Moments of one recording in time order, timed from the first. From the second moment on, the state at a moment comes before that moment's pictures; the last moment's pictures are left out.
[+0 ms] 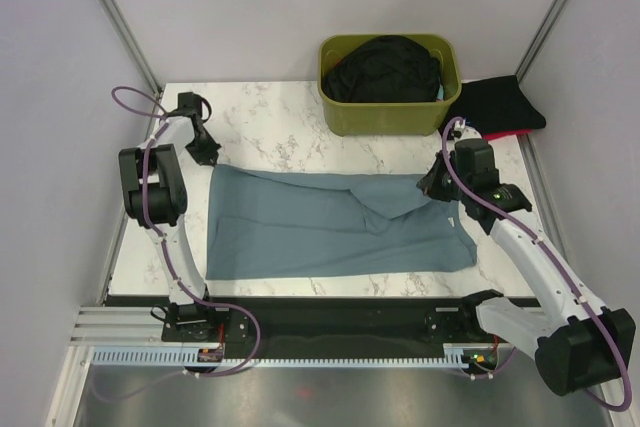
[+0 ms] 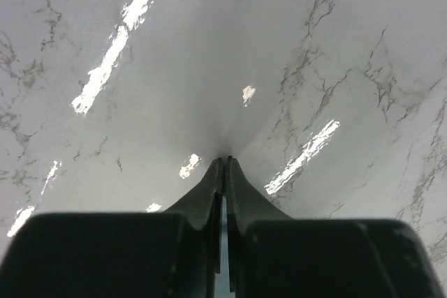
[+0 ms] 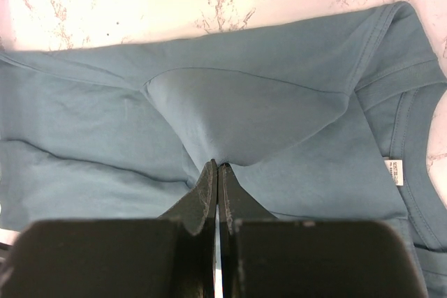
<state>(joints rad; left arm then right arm) 0.10 2.11 1.58 -0.64 -0.10 -0.55 0.25 1.04 0.88 -0.51 -0.07 0.49</state>
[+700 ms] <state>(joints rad) 0.09 1.92 1.57 -0.72 -0.10 -0.53 0.25 1.05 0.98 -0.59 -0.07 0.50</state>
